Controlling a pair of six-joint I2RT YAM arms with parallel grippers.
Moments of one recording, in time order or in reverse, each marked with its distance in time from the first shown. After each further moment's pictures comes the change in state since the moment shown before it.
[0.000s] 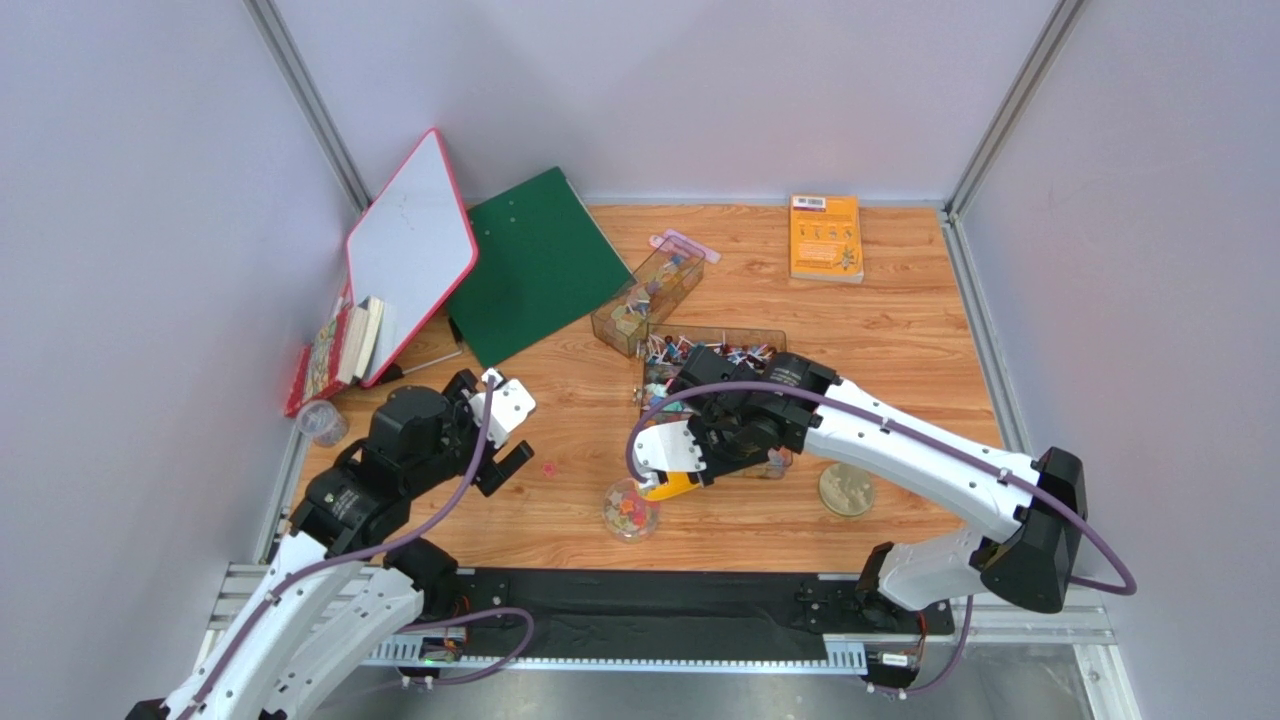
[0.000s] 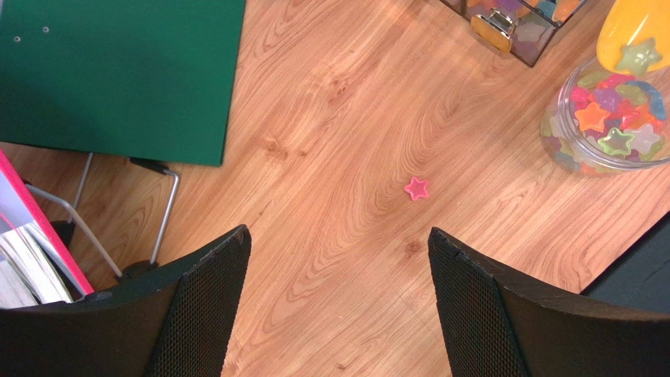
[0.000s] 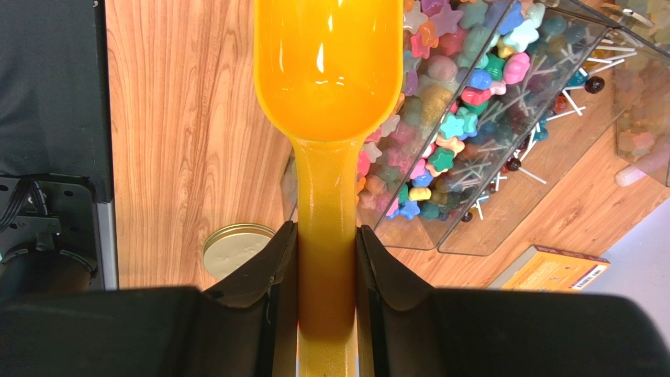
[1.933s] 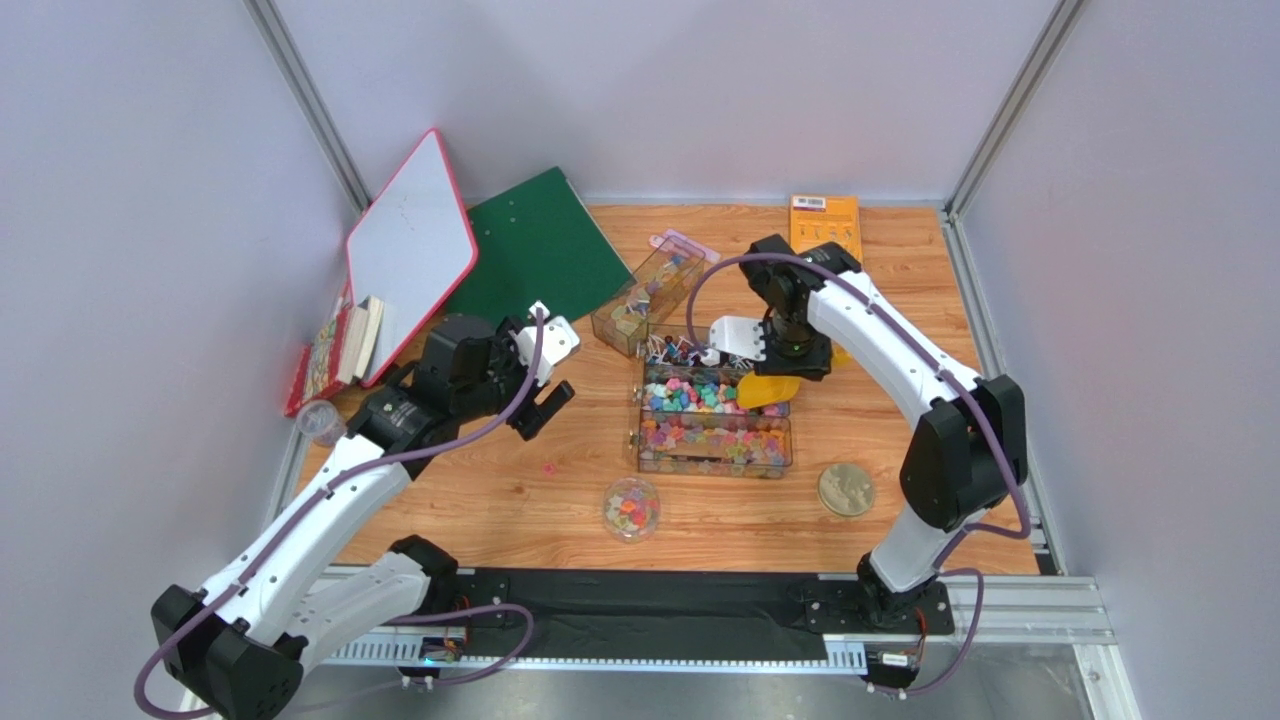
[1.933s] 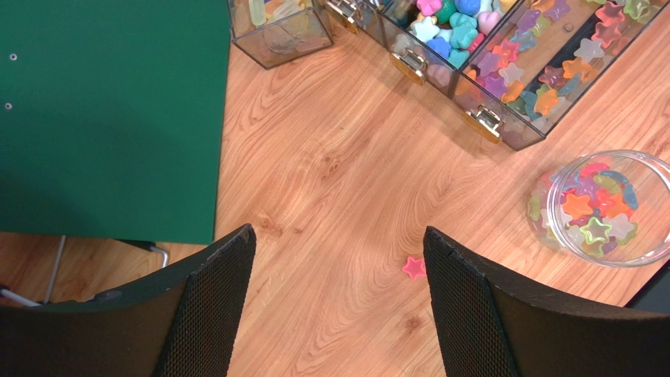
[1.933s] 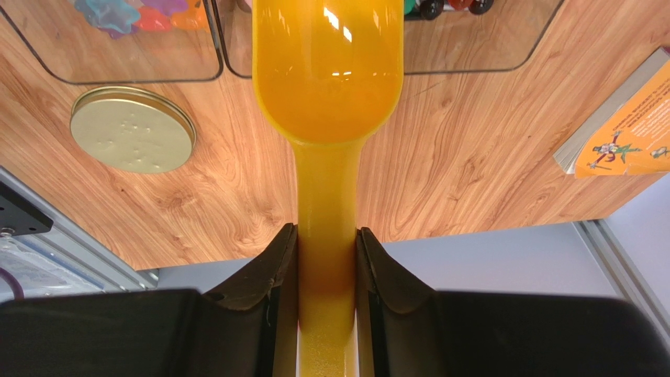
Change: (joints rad) left arm 0.000 0.400 0.172 0.186 0.087 -0.026; right arm -0.576 0.310 0.231 -0.124 0.141 -0.219
